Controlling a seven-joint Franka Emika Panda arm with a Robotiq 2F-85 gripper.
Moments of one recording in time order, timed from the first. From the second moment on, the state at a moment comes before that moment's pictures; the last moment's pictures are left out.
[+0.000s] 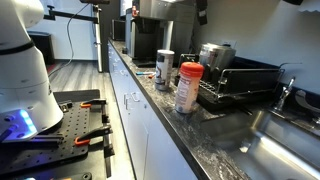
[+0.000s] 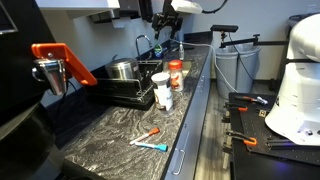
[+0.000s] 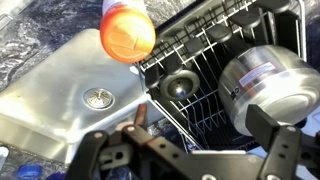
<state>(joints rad) -0.12 -0.41 -0.08 -2.43 -0.06 2.48 0.44</state>
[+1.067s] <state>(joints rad) -0.12 -0.46 -0.02 -2.44 -0.10 2.35 0.22</state>
